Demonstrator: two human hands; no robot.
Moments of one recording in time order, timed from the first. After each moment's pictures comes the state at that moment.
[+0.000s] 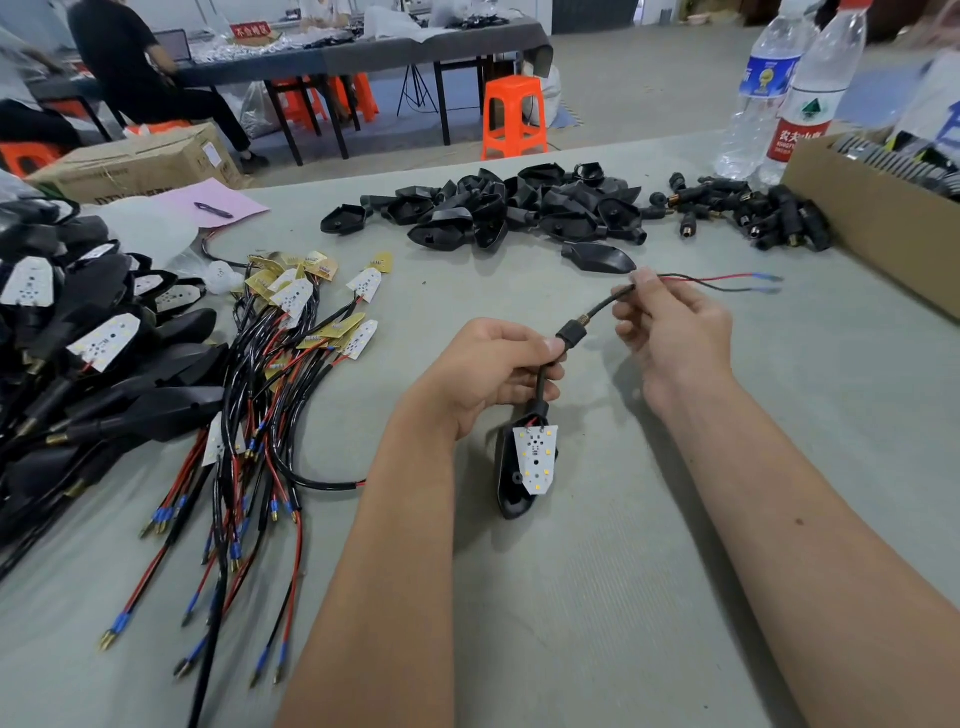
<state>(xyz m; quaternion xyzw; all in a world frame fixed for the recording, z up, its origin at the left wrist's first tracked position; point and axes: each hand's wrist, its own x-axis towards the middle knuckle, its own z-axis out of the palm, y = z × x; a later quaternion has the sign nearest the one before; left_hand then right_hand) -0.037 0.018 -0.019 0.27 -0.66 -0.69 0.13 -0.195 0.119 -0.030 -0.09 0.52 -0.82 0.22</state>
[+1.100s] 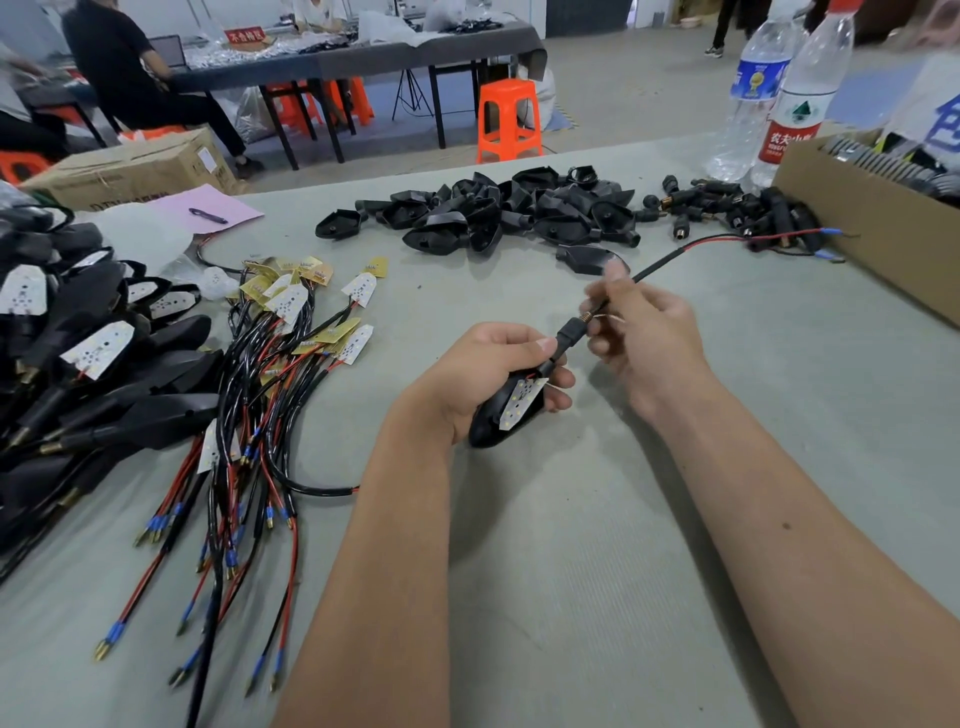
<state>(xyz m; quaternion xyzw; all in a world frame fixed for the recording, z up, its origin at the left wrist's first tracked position) -0.038 0.029 -0.012 0.24 -0.60 -0.76 0.12 -0.186 0.120 -0.026 -0.19 0.55 -0.76 0.29</state>
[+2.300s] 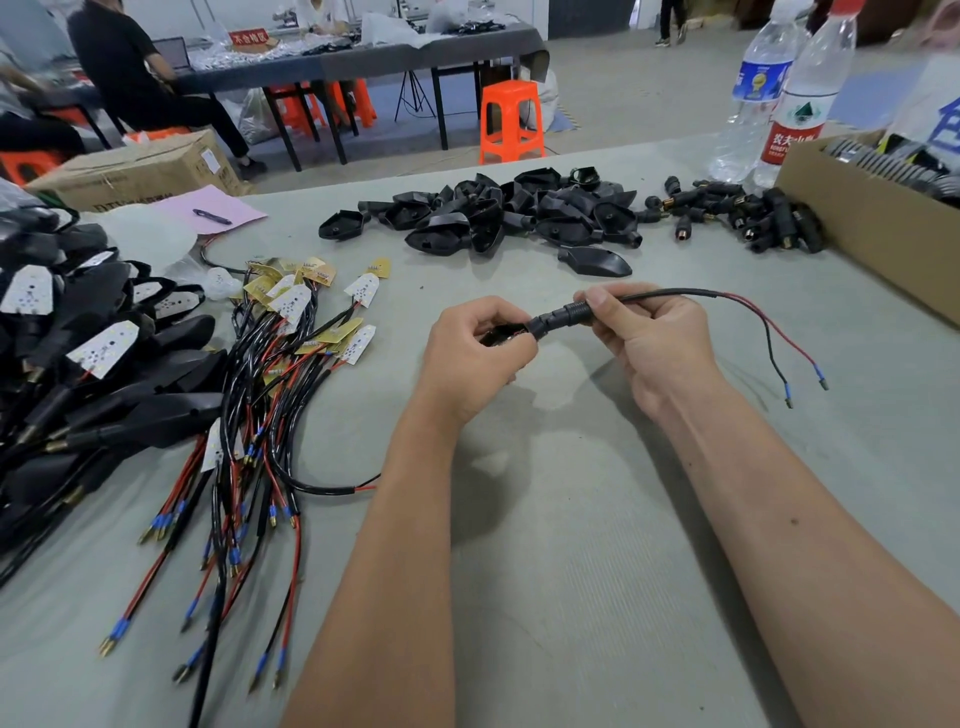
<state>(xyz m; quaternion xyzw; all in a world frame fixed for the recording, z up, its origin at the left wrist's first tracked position) -0.037 0.021 -0.021 0.29 -0.74 -0.51 0.32 -0.191 0.123 -0.029 -0.21 0.52 -0.78 0.28</state>
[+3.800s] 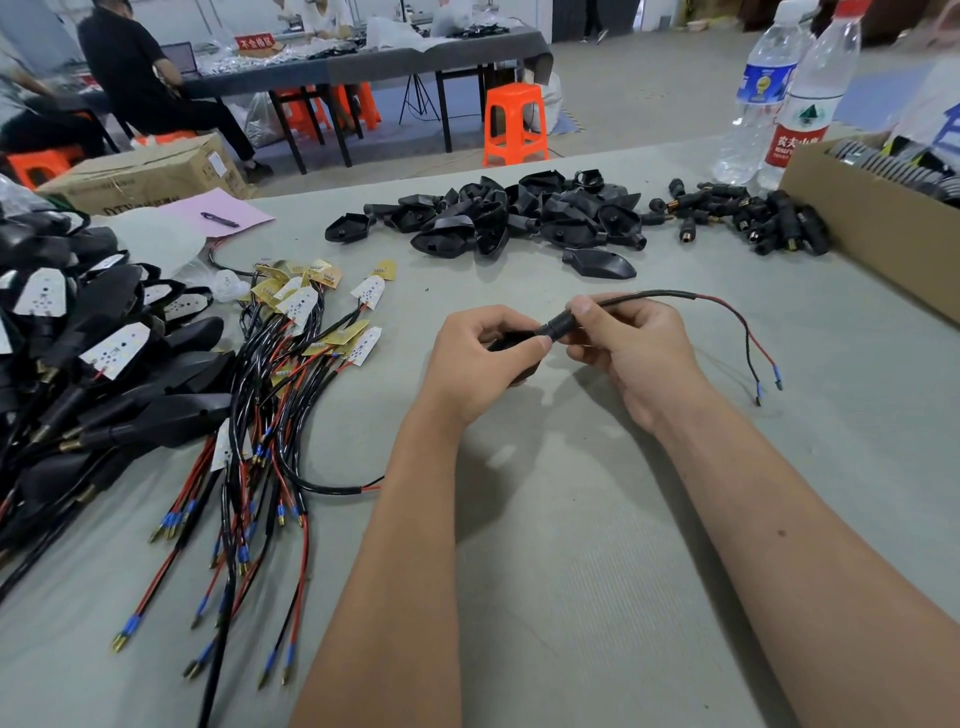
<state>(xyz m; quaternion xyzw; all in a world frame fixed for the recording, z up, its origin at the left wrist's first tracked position) -0.036 0.015 -0.029 0.26 -0.71 -0.57 0.31 -0.183 0.117 -0.036 -0.25 0.53 -0.75 0.31</state>
